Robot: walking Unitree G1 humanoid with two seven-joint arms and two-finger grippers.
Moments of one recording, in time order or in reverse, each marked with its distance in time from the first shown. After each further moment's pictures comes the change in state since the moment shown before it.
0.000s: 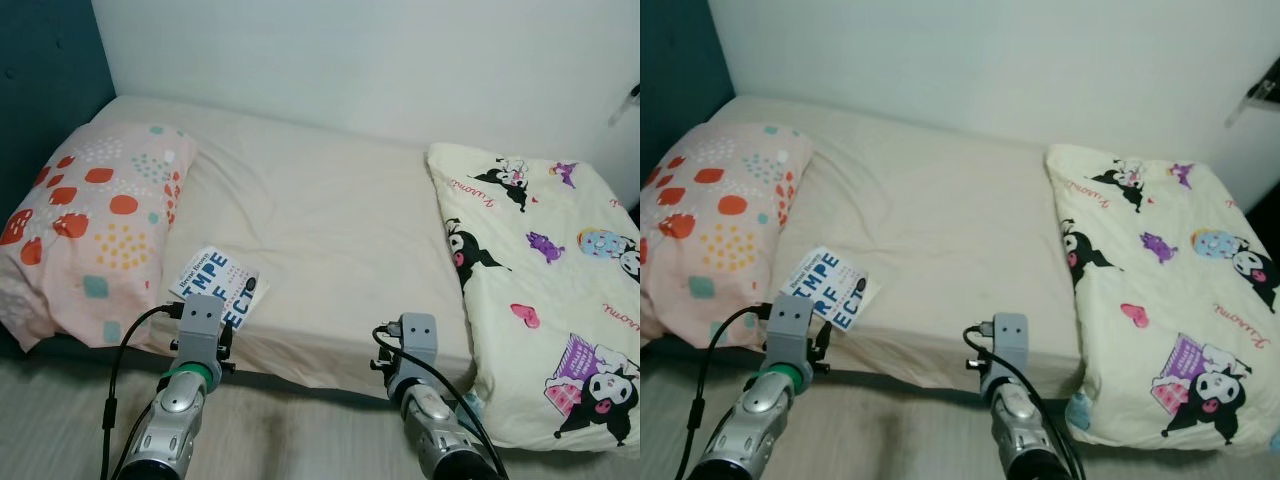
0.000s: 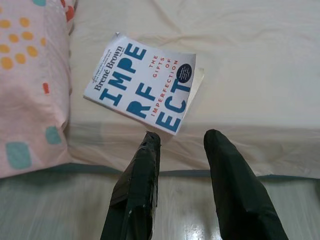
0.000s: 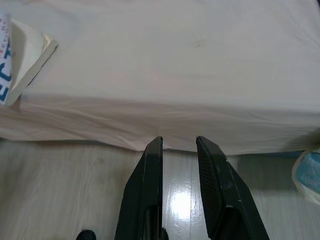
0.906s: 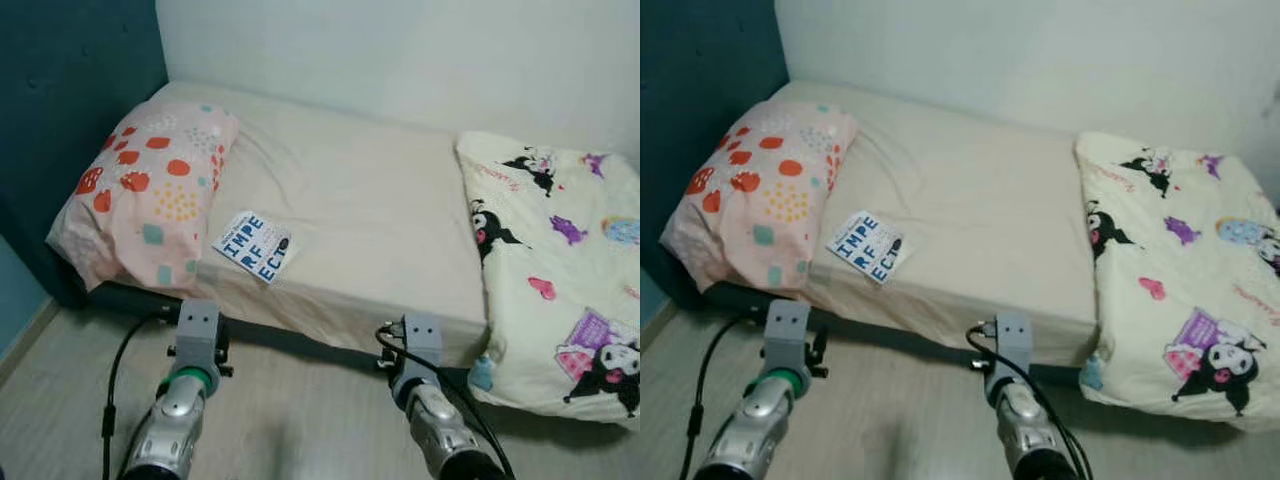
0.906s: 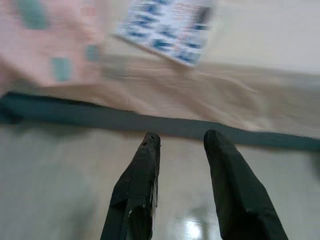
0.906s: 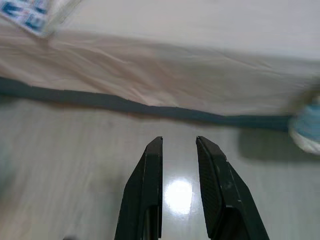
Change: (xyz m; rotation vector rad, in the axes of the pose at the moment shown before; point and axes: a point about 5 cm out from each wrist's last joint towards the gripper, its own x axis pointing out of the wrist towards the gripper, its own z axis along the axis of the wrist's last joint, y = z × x) left arm -0.001 -0.003 -0.003 -0.011 0.012 -0.005; right arm 0.001 -0.004 0.002 -0.012 0.006 0.004
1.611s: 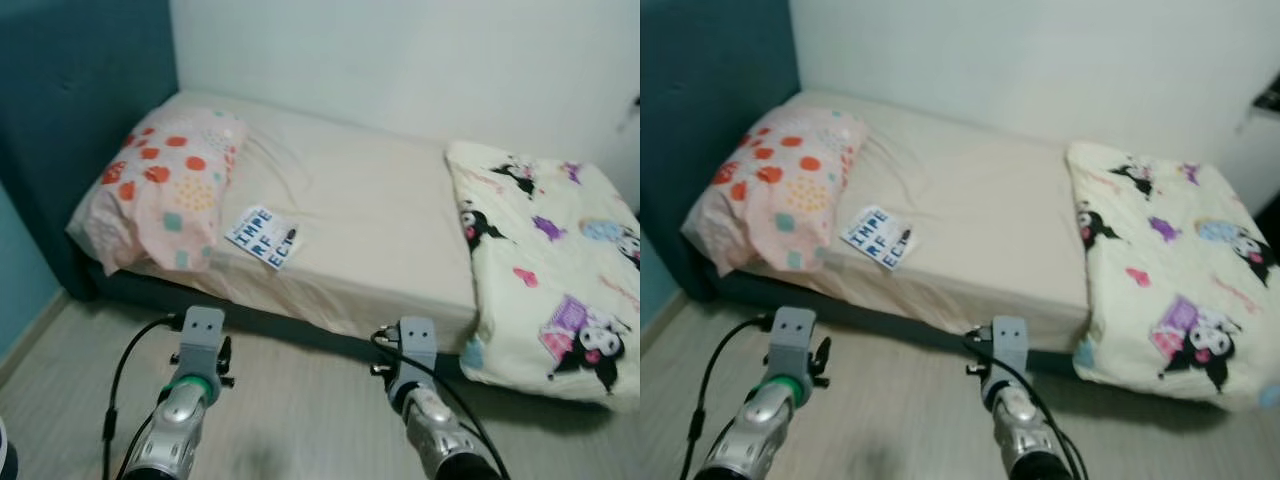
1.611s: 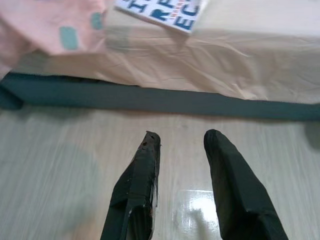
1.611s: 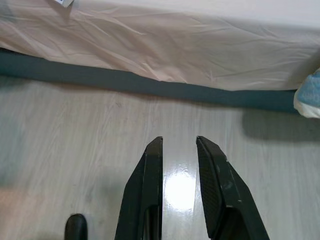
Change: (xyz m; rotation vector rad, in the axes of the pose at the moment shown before) left arm 0.000 -0.001 -0.010 0.016 0.057 -0.017; right arm 0.000 0.003 -0.004 -0.013 0.031 0.010
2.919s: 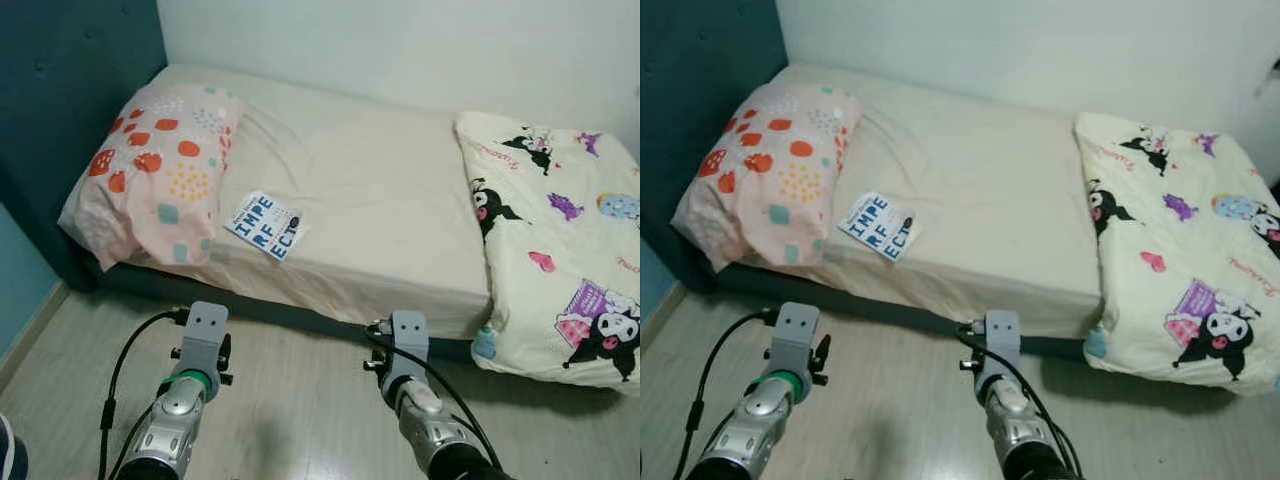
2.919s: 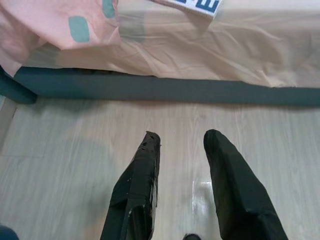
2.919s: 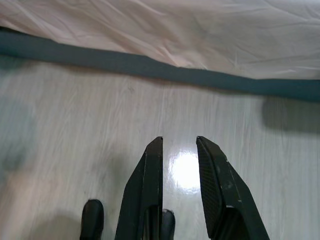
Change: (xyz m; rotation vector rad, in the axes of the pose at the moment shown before) left arm 0.004 0.004 0.003 0.062 0.009 0.024; right arm 0.001 0.009 -0.003 0.001 0.052 0.013
